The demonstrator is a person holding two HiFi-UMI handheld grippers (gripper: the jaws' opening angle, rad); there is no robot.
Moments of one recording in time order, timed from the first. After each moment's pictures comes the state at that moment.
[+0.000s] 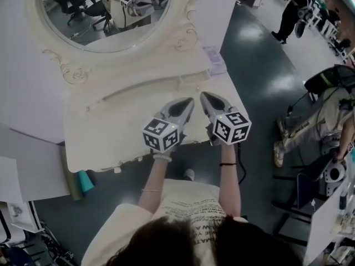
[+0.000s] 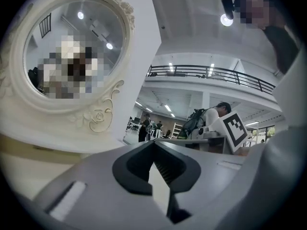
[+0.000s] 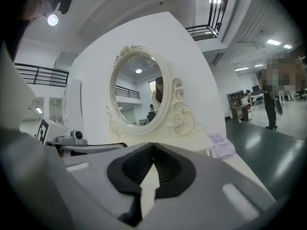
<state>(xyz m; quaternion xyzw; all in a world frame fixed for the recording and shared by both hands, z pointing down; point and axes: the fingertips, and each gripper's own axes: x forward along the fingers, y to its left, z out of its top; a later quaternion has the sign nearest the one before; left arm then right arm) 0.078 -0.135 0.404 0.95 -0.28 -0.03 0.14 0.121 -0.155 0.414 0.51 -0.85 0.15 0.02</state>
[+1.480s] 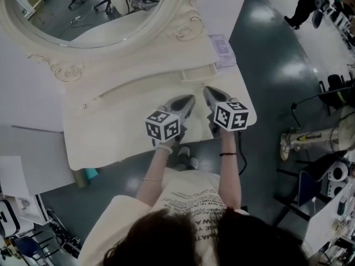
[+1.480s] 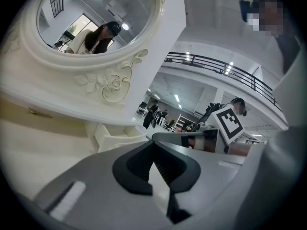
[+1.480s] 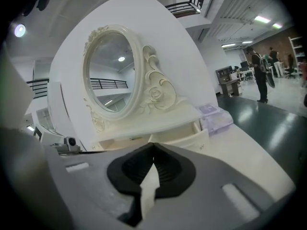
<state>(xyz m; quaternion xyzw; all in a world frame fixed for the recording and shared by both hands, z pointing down) 0.095 -0.197 0.496 0.92 -0.28 0.04 0.25 0.149 -0.226 0.509 0.51 -0.81 0.28 0.06</state>
